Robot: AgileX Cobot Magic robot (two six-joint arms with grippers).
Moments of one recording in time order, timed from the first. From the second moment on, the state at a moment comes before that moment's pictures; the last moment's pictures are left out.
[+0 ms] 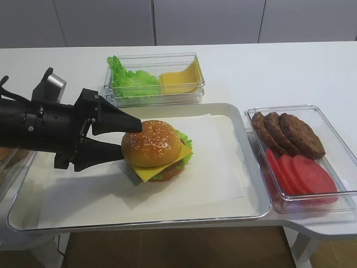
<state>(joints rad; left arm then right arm) -0.12 1.59 -0.70 -1.57 0.96 0.94 -0.01 -0.03 -0.48 0.05 1.15 0.00</state>
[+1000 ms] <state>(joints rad) -0.12 1.59 -0.70 -1.55 0.94 0.97 -0.01 -0.03 -0.48 0.05 1.15 0.00</state>
